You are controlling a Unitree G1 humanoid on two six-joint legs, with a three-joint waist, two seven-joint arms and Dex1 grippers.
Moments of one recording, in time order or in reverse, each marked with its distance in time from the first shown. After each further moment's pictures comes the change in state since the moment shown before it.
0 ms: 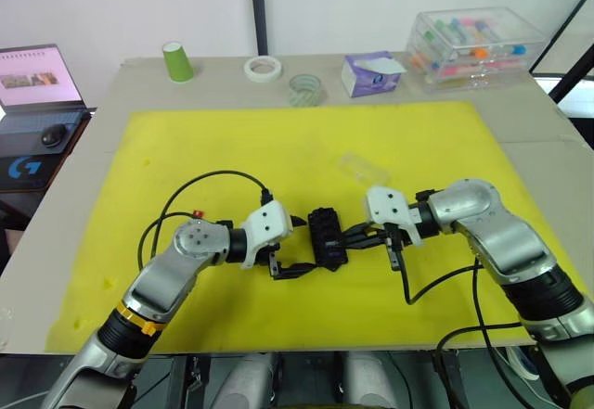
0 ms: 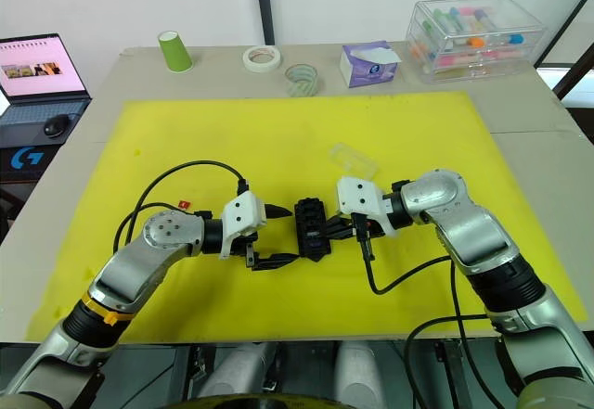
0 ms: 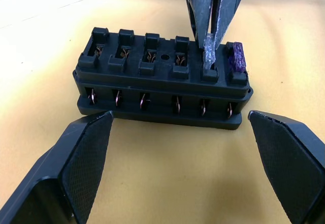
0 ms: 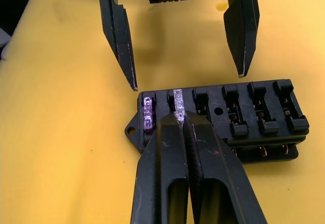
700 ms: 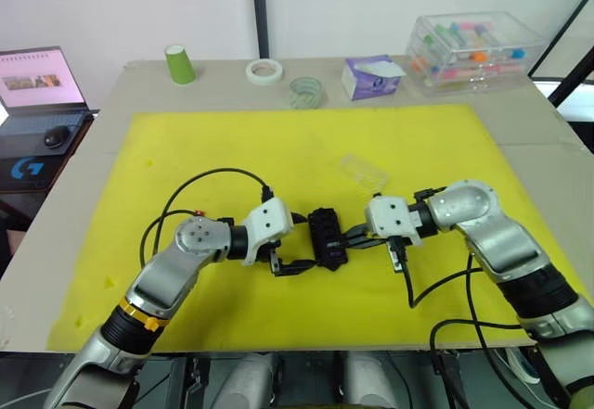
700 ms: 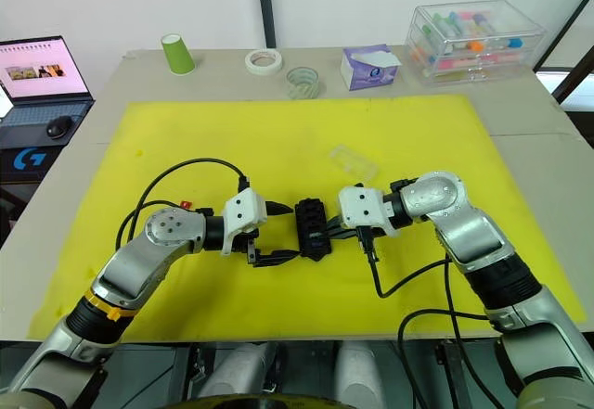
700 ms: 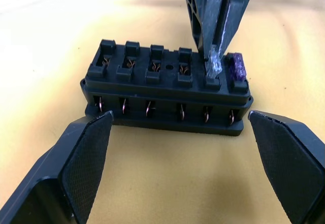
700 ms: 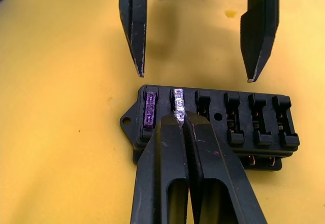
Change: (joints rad) left arm -0.017 -0.010 0.000 0.028 0.001 -0.019 -0.001; right arm -0.005 0.001 0.036 0.128 -0.070 -0.303 0.021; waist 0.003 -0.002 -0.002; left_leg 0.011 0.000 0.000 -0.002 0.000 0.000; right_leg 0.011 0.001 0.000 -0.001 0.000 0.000
